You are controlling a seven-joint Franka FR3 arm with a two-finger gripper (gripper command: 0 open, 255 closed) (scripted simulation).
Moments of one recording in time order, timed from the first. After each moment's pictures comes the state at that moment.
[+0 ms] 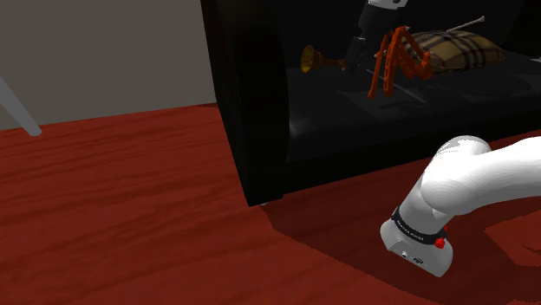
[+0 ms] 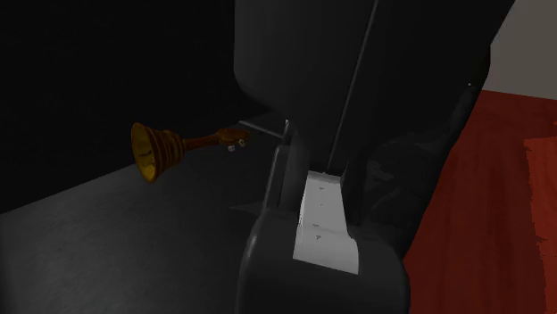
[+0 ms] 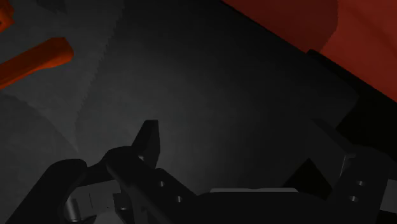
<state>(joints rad) 0.01 -0.83 -0.02 -2.30 -0.01 1.60 -0.07</state>
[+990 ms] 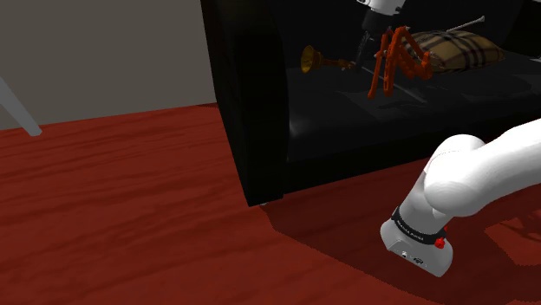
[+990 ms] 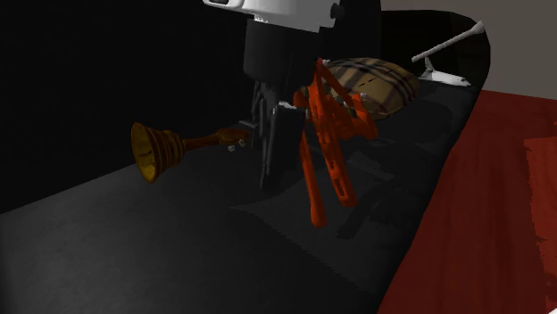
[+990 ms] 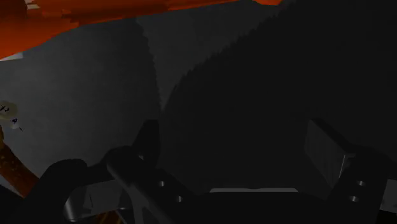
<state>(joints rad) 0.09 -0.62 -0.40 -2.20 -0.14 1.77 -0.69</state>
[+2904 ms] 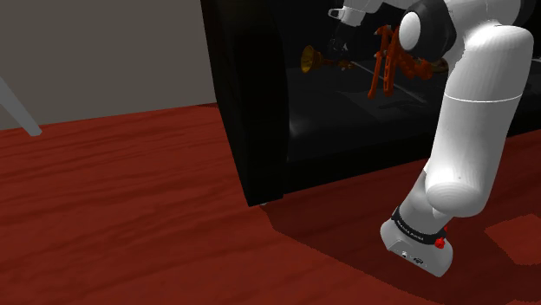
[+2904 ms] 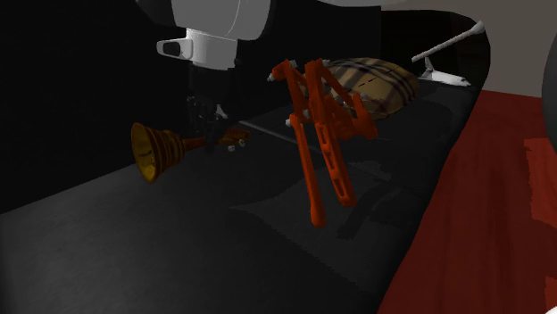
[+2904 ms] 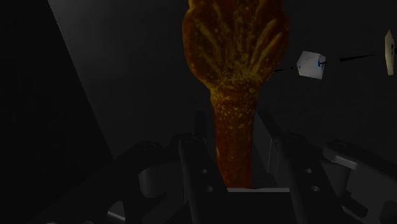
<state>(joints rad) 0.13 0.28 -0.83 -1.55 0.43 1.78 -1.76</state>
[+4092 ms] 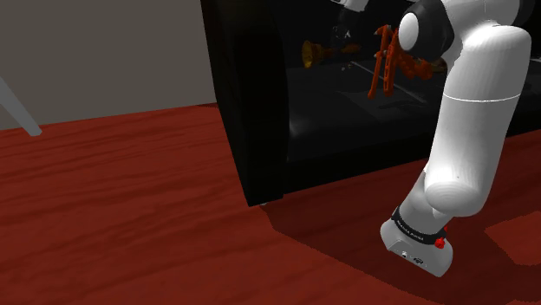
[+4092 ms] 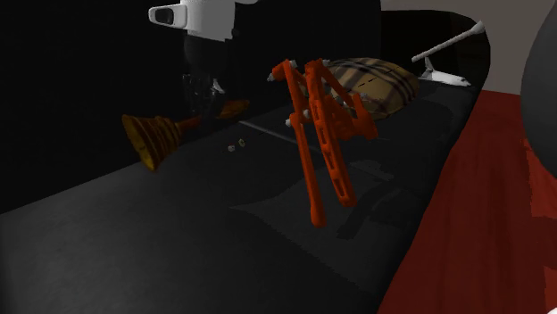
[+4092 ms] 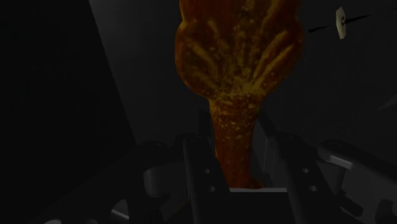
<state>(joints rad) 0.11 0.29 -0.84 -1.42 0.43 1.66 -1.73</state>
